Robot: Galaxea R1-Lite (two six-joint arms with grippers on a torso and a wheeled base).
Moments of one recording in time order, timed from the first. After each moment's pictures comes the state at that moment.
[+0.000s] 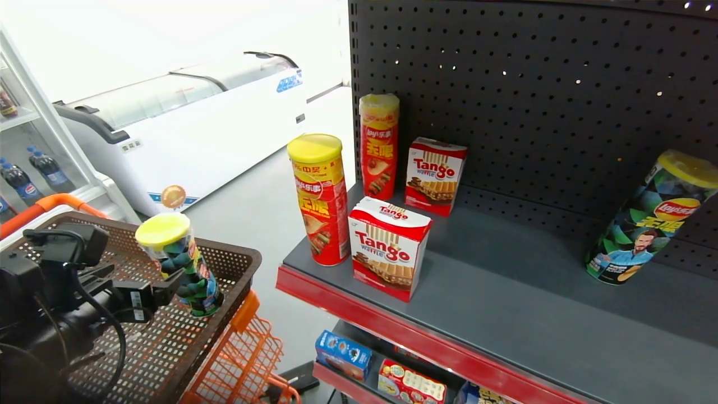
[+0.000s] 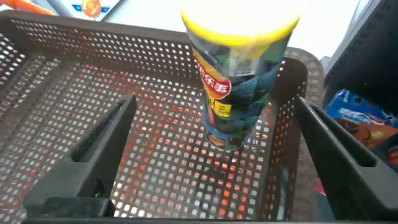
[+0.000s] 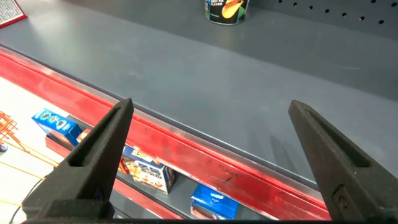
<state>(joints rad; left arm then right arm) 0.10 1.58 -0.25 -1.08 0.02 0.10 -0.01 0.00 0.00 0.00 0.03 -0.02</state>
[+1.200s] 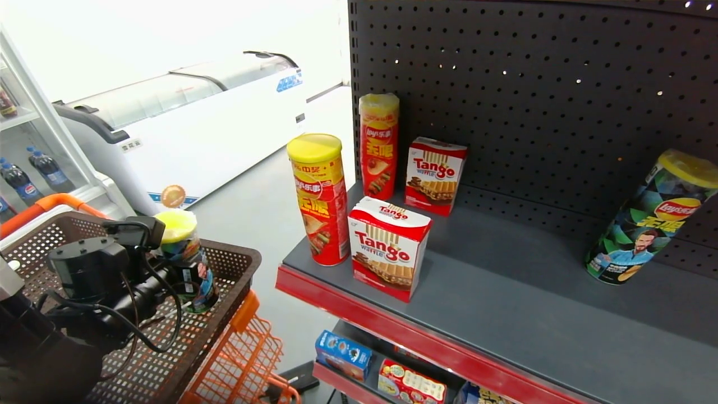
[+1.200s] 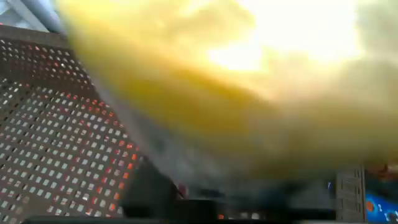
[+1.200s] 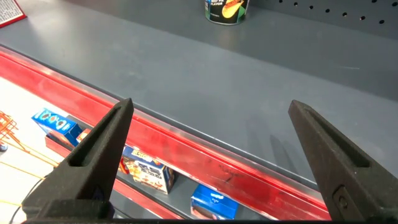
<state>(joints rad) 0.08 1.95 -0.42 -1.33 0.02 0.07 -0.01 0.00 0.00 0.00 0.03 -0.02</state>
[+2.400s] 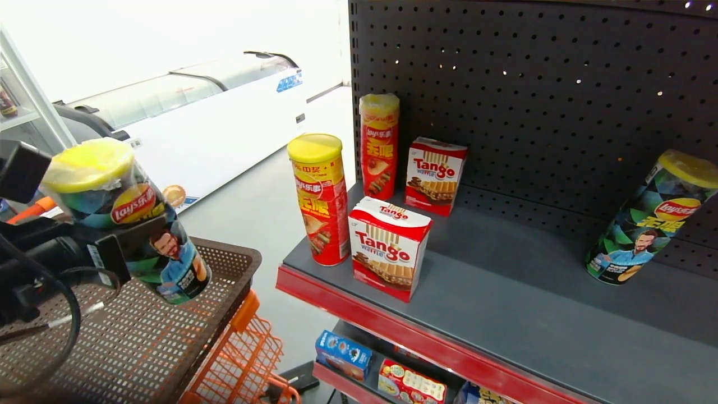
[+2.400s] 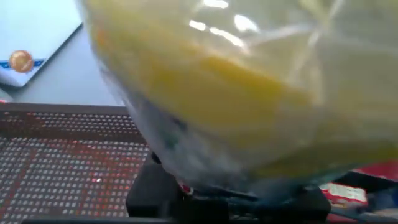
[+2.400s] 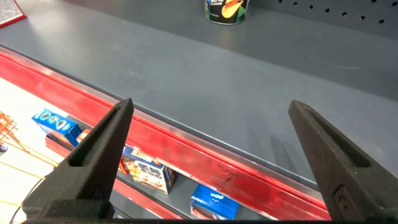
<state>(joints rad) -0.05 1.21 -0.54 -0.55 -0.17 0.04 -0.01 0.00 0.00 0.00 0.03 -0.02</state>
